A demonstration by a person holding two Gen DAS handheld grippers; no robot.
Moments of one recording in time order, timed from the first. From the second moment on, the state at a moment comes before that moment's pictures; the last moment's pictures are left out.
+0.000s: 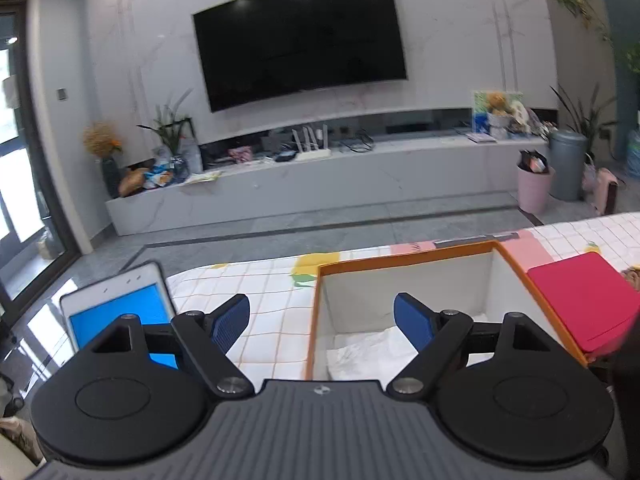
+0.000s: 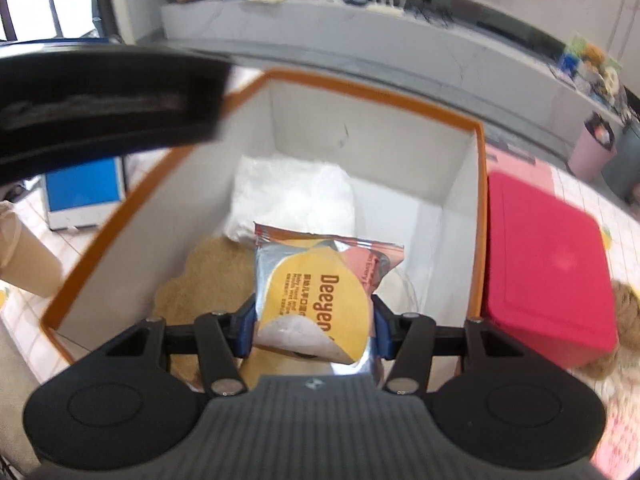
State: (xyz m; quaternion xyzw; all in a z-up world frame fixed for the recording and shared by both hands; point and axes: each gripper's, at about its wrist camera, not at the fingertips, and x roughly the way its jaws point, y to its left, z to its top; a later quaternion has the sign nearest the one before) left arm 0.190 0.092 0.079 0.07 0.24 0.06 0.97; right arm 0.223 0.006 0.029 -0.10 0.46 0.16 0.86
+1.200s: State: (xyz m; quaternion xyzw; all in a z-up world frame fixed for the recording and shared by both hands) left arm 0.172 0.111 0.071 0.06 0.27 0.07 0.96; right arm 0.198 0.021 0.032 -0.17 0.41 0.16 0.88
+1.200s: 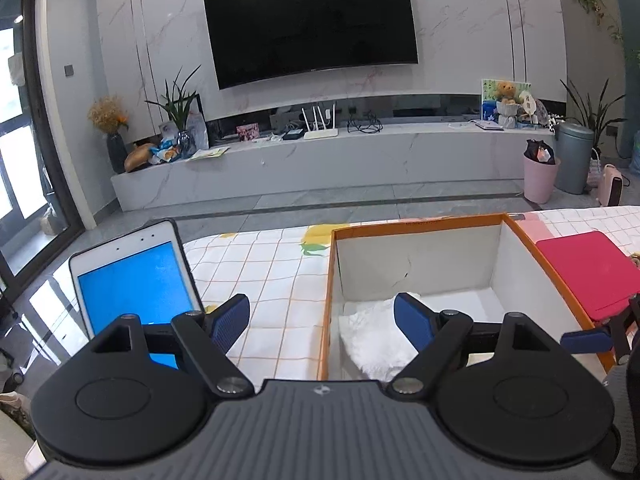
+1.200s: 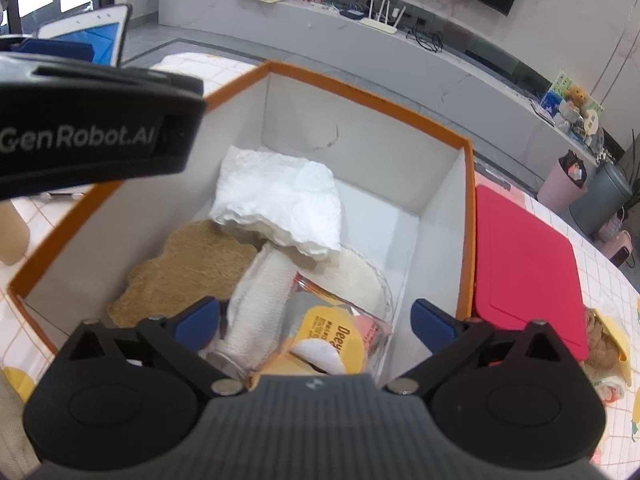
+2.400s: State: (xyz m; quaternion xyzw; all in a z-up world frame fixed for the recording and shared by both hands) left arm 0.082 -0.106 0.091 0.02 0.24 -0.16 0.96; right arm 0.076 -0.260 0.086 -0.08 0.34 0.00 0.94
